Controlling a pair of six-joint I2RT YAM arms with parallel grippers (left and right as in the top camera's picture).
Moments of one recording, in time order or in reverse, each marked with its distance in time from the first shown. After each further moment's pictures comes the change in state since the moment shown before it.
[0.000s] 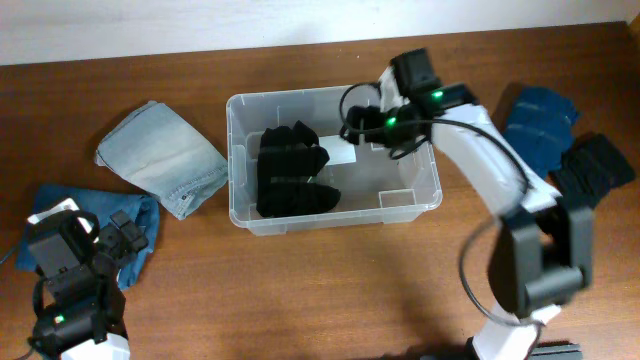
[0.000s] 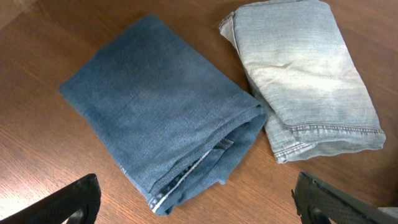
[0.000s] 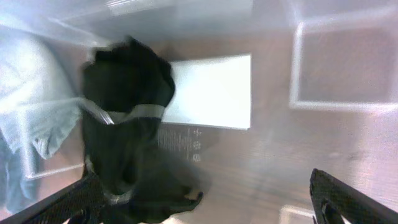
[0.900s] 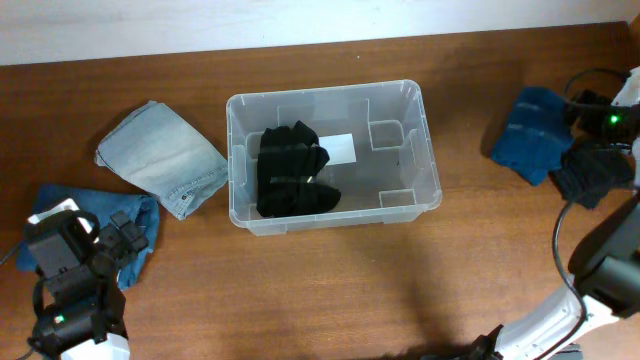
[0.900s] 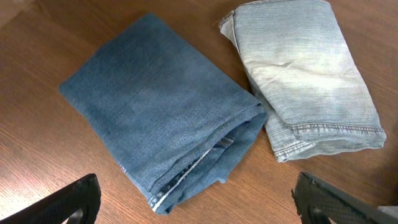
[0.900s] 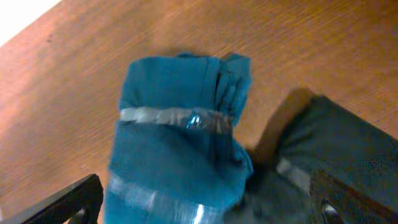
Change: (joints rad) left arm 0.000 0.000 0.000 -0.004 0.000 0.000; right arm -0.875 0.109 0.055 0.182 0.042 -0.365
